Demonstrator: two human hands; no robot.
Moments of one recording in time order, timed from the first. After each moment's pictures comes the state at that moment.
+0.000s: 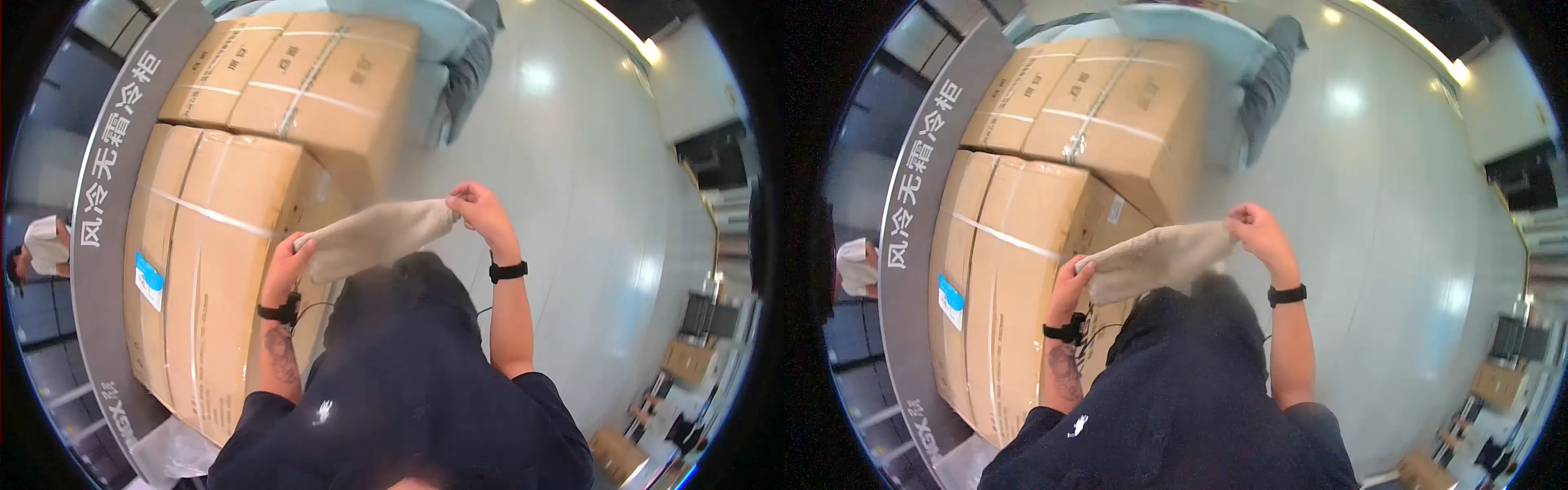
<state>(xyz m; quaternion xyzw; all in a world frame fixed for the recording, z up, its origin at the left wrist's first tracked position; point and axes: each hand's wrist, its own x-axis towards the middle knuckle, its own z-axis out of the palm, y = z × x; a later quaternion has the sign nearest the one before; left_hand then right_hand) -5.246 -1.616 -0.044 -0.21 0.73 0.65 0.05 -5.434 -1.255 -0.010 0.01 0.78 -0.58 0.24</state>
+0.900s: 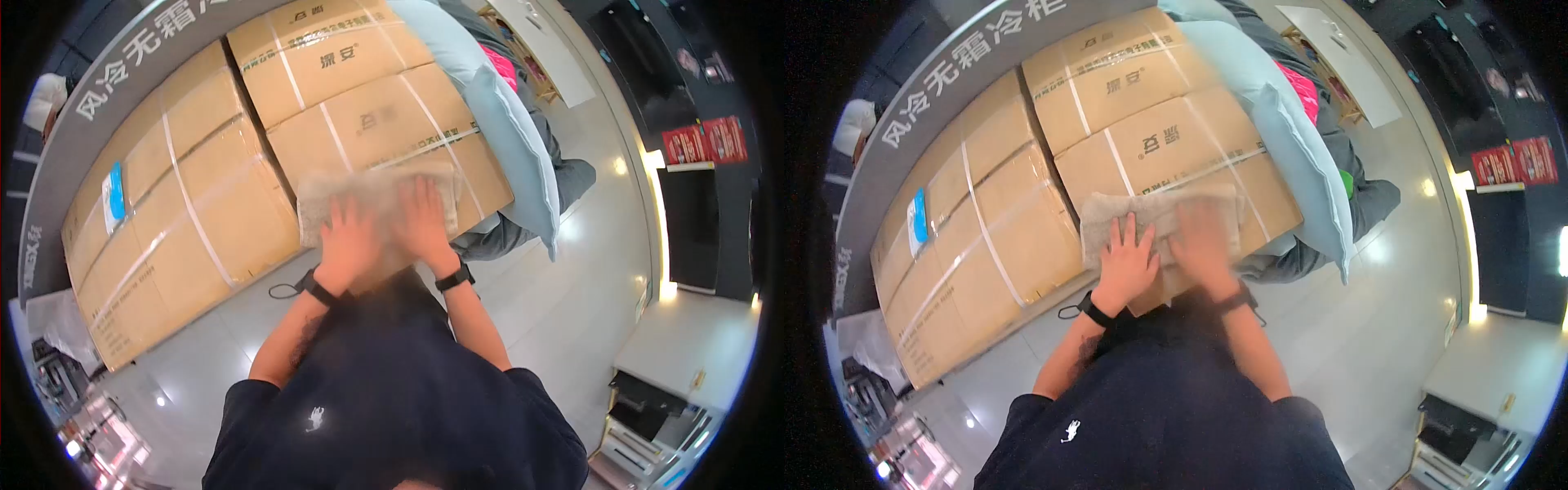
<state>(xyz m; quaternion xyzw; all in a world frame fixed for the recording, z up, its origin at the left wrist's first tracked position) -5.544 -1.584 -0.021 -0.37 0.92 0.15 0.02 -5.713 -1.505 -0.062 -0.58 0.79 -0.17 0.05</state>
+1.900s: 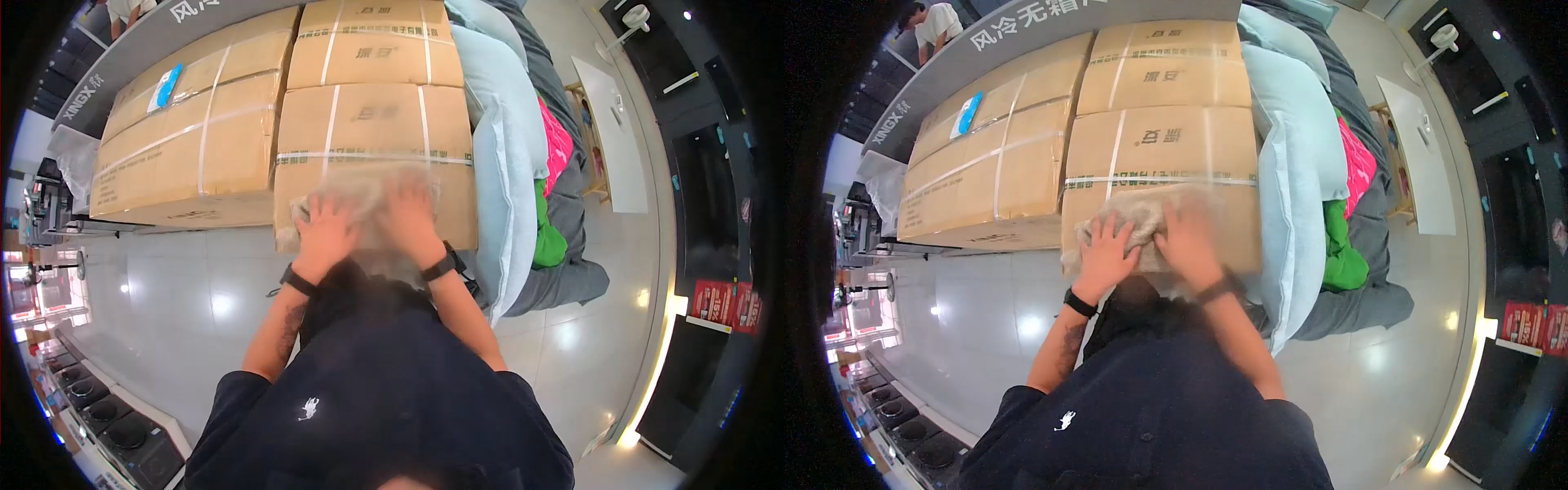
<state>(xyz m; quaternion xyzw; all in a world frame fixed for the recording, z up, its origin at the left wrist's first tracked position) -5.645 -1.487 -0.014 -0.62 0.77 0.13 0.03 -5.834 -1.494 -0.040 -0.75 0.64 -0.16 0.11</state>
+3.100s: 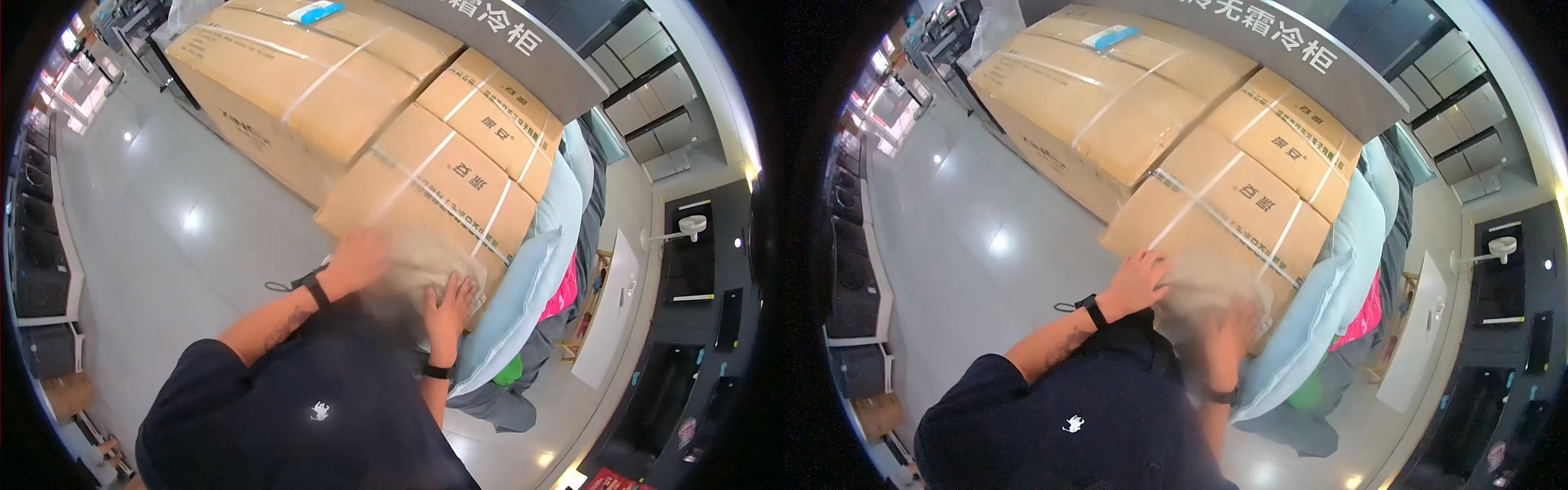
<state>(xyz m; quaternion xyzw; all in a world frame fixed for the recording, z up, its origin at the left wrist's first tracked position) -5.641 -1.435 -0.047 -0.65 0.72 0.15 -0.18 -5.887 -1.433 -0.051 -0.72 0.67 -0.08 0.15</state>
